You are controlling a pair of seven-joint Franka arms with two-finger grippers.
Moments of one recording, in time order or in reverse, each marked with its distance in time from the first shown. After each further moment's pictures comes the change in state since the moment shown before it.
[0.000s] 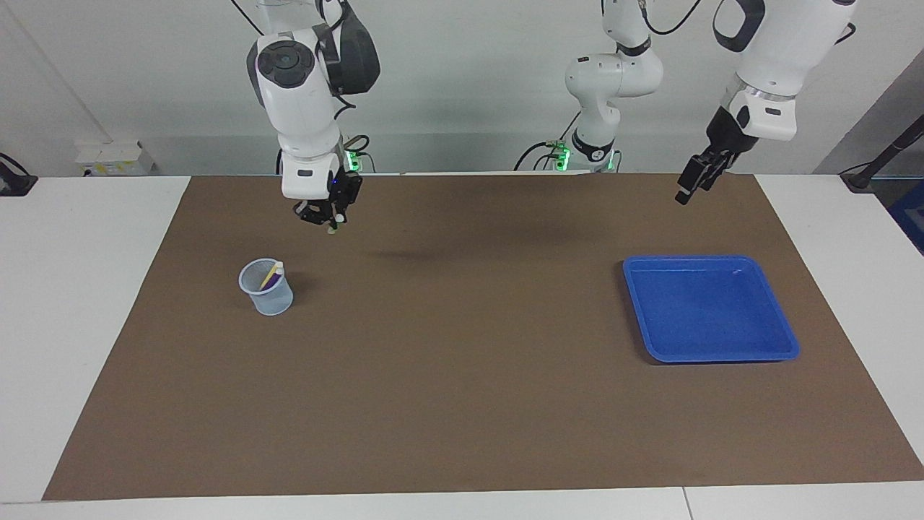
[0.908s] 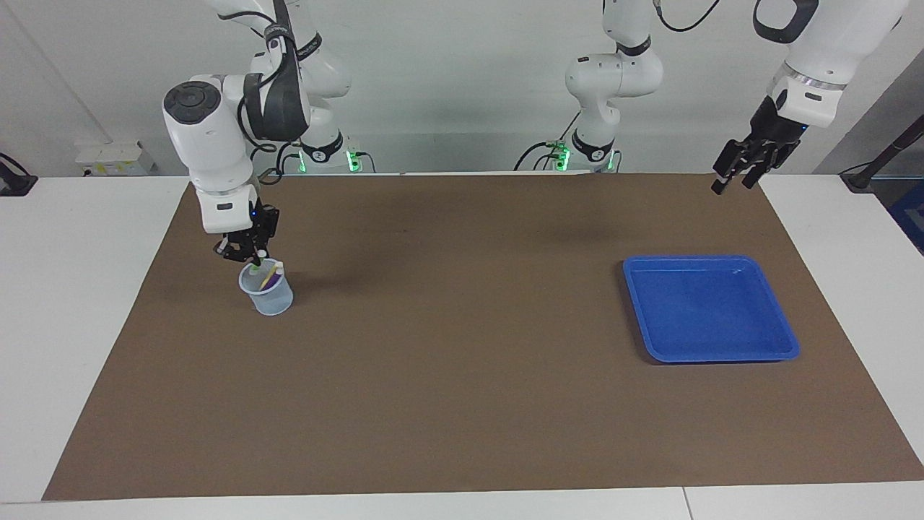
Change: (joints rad) left arm 0.000 -0.006 0.085 0.022 0.031 -0.004 0.290; right arm -0.227 0.002 -0.001 -0.155 -0.029 0.271 -0.364
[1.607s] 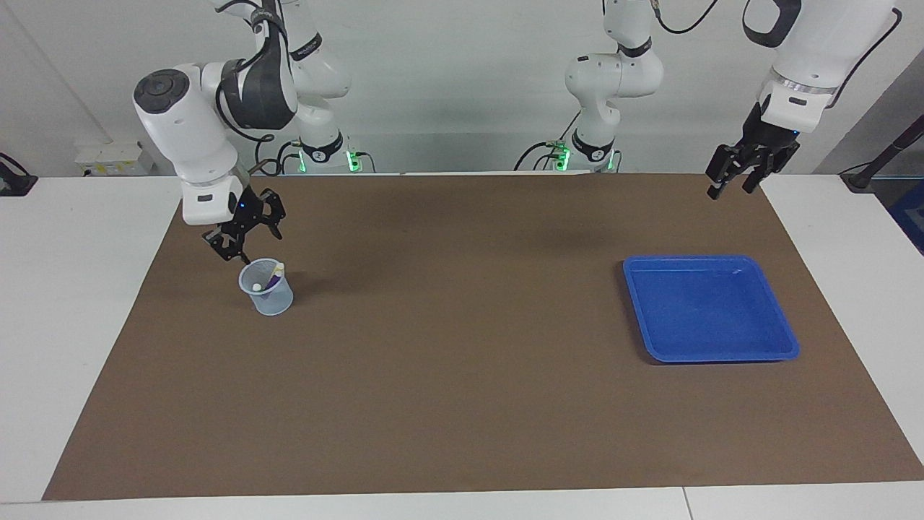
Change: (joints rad) left arm -0.039 0.052 -0.025 0.061 0.045 -0.004 0.007; right arm -0.031 -0.031 0.009 0.076 0.135 -0.139 0.110
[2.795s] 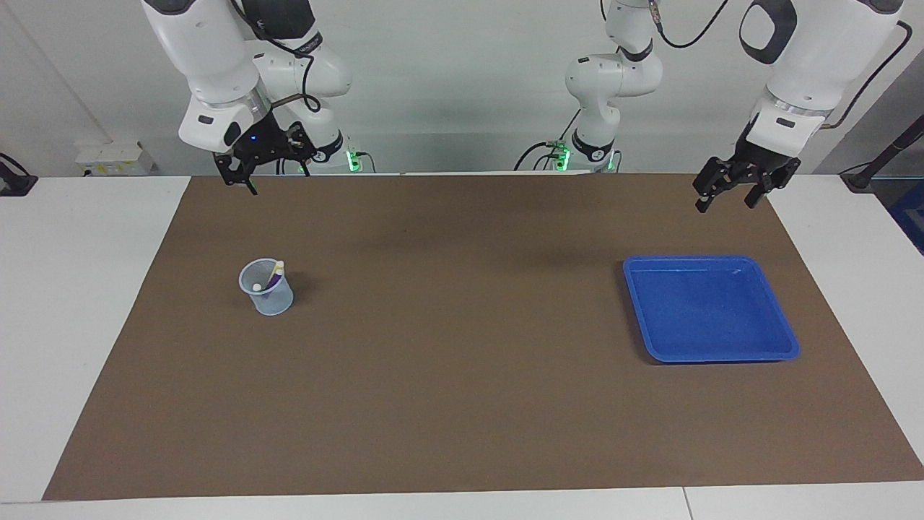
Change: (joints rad) left arm 0.070 0.133 -0.117 0.160 0.003 -0.071 0.081; right arm 0.123 -0.031 -0.024 0.257 0.009 -0.382 0.561
